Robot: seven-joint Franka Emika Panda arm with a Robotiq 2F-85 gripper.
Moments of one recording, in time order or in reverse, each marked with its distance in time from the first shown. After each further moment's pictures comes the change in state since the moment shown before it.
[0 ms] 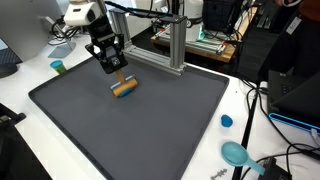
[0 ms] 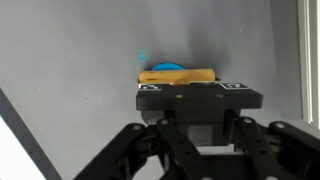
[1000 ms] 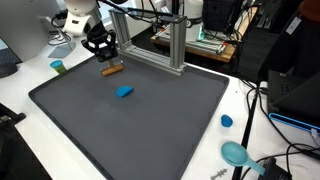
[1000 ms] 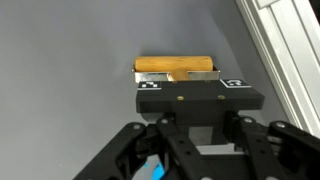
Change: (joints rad) arm -0.001 0.039 -0.094 0.011 -0.292 -0.112 0.206
